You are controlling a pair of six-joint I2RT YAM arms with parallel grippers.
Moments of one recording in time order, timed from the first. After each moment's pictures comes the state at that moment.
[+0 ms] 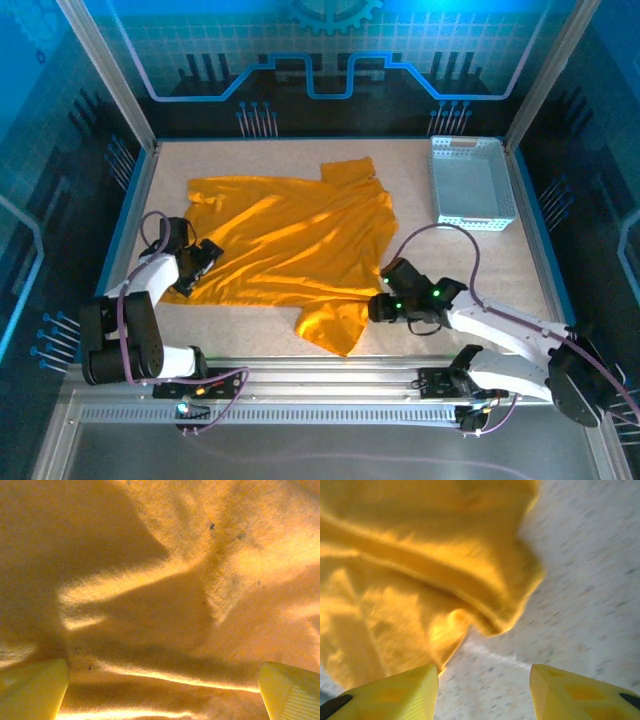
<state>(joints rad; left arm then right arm) 0.20 1.35 0.65 -0.46 0.08 -0.79 0.79 1.10 0.55 -0.58 -0.05 0.72</state>
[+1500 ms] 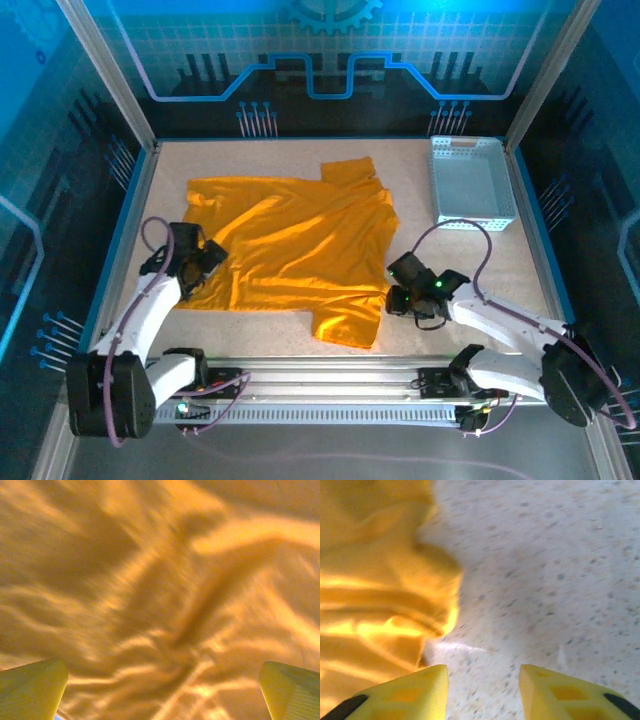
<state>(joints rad) 0.07 1.07 0.64 -0.65 -0.09 -0.88 0.70 1.12 0.59 -0.72 0.08 0.80</state>
